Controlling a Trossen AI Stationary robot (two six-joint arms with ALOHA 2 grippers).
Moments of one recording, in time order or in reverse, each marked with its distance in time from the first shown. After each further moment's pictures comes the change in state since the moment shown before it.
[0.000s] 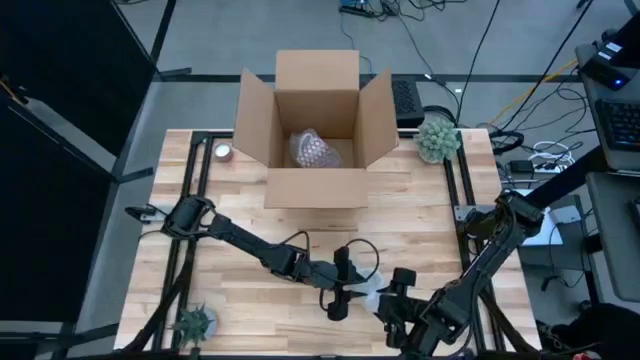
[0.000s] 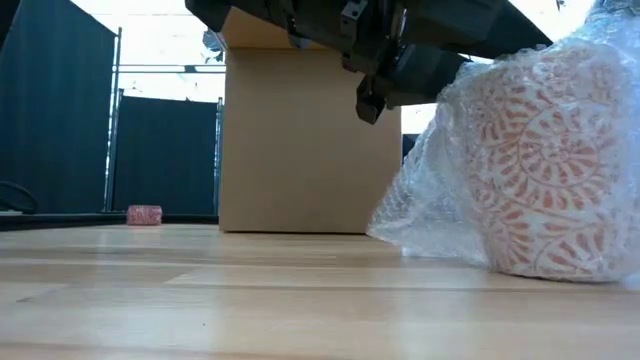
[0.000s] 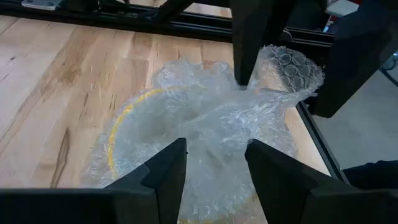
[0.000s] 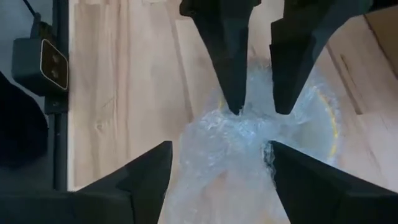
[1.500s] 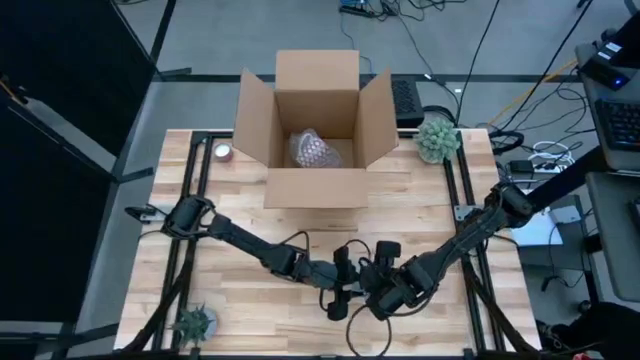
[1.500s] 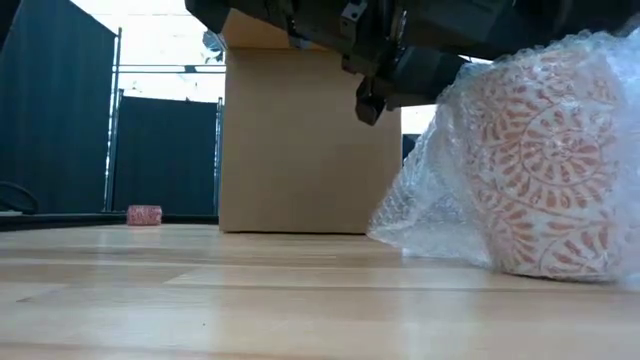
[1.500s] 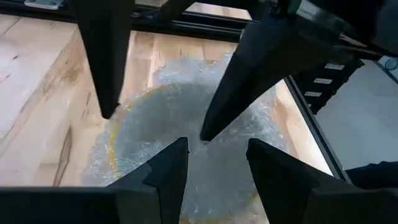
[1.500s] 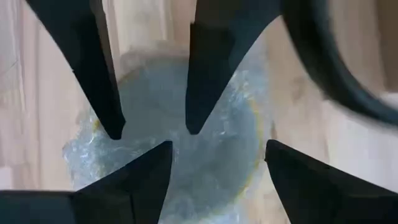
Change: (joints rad) left arm 0.000 0.000 -0.001 0.003 0.000 -0.001; right arm -0.277 0.010 0.002 -0.121 -0.283 -0.237
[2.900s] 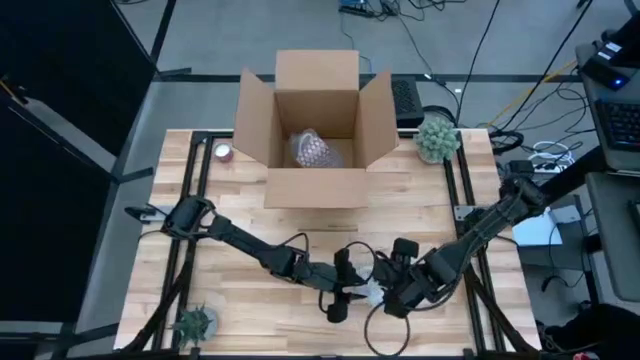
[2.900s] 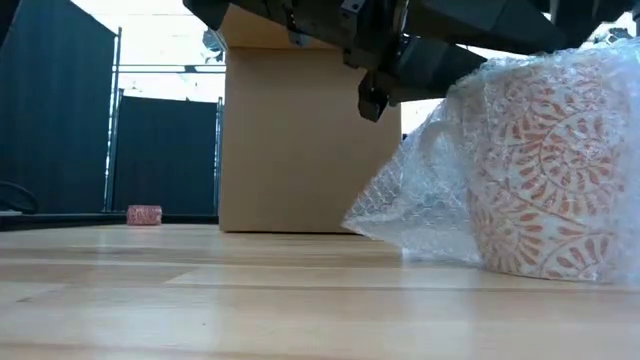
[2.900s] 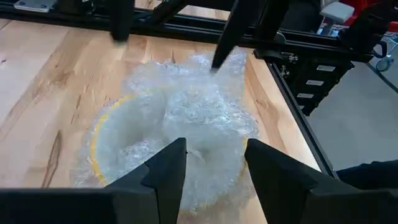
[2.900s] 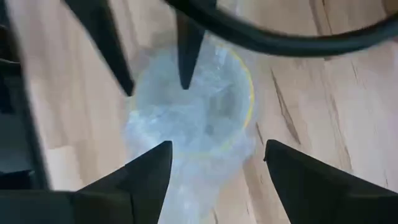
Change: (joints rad) left arm -0.001 0.000 0.002 0.011 0.001 0.001; right arm 0.051 -0.117 -0.003 -0.080 -0.025 0.194
